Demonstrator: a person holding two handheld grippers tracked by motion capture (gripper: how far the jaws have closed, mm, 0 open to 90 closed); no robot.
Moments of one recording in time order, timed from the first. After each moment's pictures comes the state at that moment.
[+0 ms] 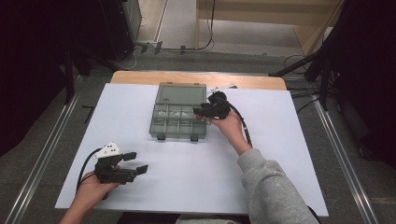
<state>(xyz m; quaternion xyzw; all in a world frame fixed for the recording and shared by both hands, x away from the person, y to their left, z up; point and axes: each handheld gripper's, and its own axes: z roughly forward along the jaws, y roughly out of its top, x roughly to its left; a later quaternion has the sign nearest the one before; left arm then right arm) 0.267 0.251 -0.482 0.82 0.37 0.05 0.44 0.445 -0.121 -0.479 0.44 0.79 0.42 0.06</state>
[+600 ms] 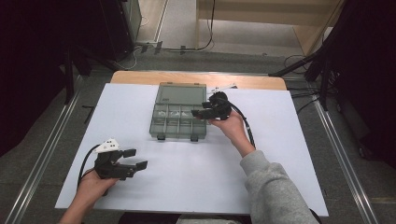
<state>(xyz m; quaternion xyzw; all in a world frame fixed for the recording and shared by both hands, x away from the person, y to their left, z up) 0.278 0.252 -0.479 0.82 0.37 0.04 0.44 0.436 -0.123 -0.470 0.41 0.80 0.43 0.05</state>
